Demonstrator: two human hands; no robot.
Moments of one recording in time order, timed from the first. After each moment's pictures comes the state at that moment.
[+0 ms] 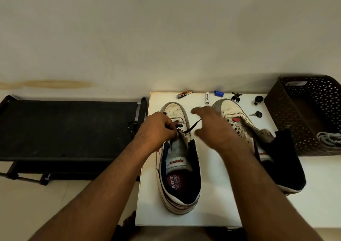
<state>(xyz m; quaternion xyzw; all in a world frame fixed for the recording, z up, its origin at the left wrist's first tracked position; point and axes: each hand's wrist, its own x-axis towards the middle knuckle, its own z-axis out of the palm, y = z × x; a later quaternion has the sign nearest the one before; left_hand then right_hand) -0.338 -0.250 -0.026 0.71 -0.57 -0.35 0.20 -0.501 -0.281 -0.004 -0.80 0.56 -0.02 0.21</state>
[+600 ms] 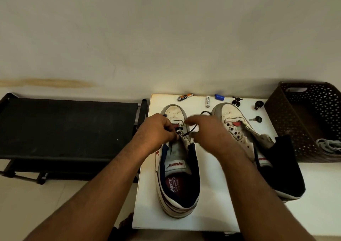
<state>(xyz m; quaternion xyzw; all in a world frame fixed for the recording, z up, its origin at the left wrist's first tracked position) -0.332 -0.249 -0.025 0.70 -0.58 -0.36 0.20 -0.491 -0.283 -0.009 -0.80 0.54 -0.05 0.25</state>
